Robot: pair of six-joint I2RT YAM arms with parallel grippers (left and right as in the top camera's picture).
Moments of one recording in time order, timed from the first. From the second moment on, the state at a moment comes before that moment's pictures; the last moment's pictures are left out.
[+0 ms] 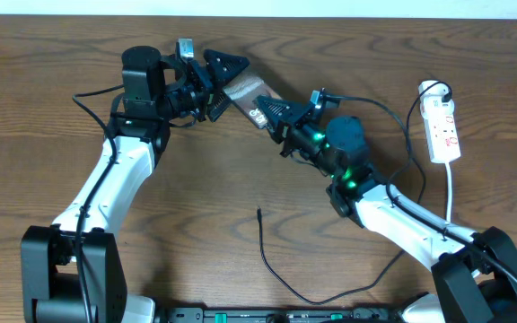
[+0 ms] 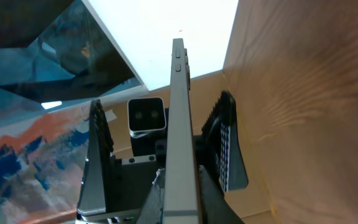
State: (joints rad) left arm -0.11 1.62 1.09 0.14 0.86 -1.23; right arm 0.56 1.58 0.78 0.75 -0.29 1.81
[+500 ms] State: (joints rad) left arm -0.11 1.62 1.09 0.15 0.76 -1.36; right arm 0.61 1.58 0.78 0.75 -0.19 1.96
